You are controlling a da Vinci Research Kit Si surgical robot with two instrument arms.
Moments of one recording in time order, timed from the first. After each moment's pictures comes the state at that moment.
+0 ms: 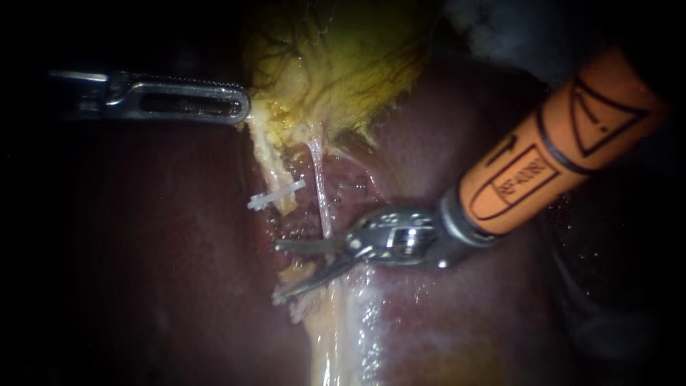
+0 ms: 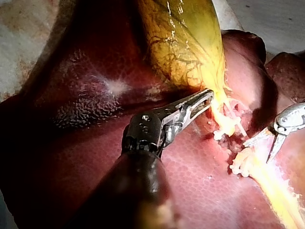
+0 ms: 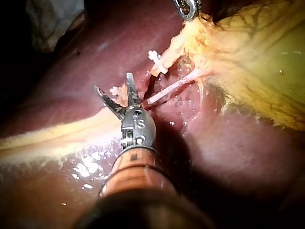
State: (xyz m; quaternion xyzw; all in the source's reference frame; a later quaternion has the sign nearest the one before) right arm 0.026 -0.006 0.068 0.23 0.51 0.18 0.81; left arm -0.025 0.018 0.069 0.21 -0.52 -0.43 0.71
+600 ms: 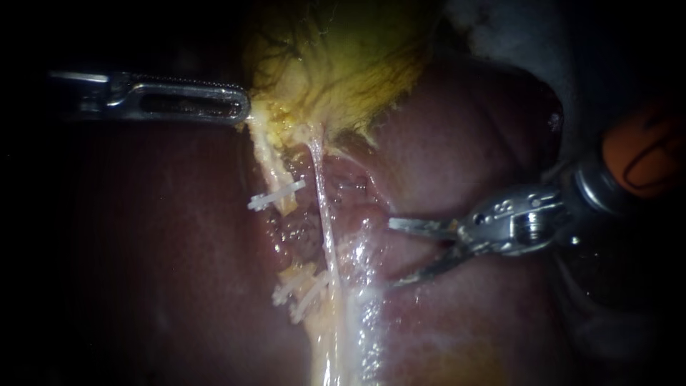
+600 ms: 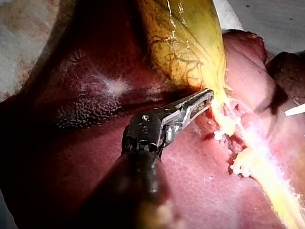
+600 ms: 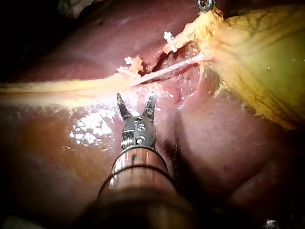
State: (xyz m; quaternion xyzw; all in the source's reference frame) right arm 0.016 -0.003 0.061 0.15 0.36 0.13 0.91; left arm -0.025 0.018 0.070 0.21 -0.52 -0.43 0.71
